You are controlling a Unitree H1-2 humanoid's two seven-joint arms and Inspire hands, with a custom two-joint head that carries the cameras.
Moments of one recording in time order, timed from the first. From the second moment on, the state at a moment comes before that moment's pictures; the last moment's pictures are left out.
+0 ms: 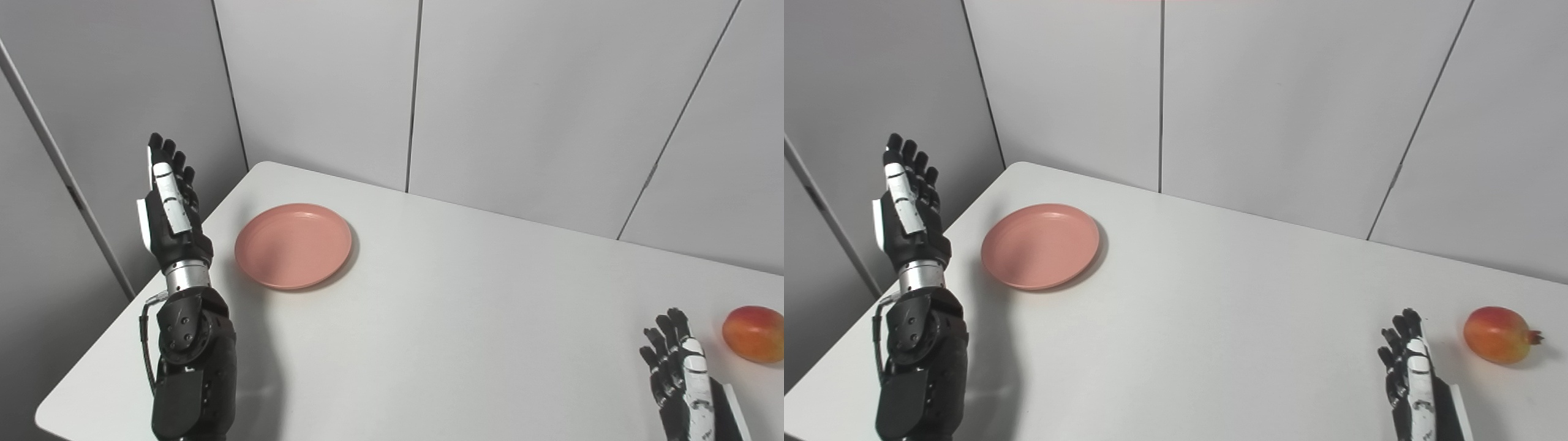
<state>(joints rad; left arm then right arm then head) -0.30 0.16 0.50 -0.05 -0.31 -0.07 0.25 -0.06 -0.05 -0.01 -0.20 0.18 0.17 0.10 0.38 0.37</state>
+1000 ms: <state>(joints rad) -0.28 0.20 0.50 0.04 -0.43 -0.04 0.20 -0.06 -0.05 -0.01 -0.22 0.17 0.18 0.10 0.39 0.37</state>
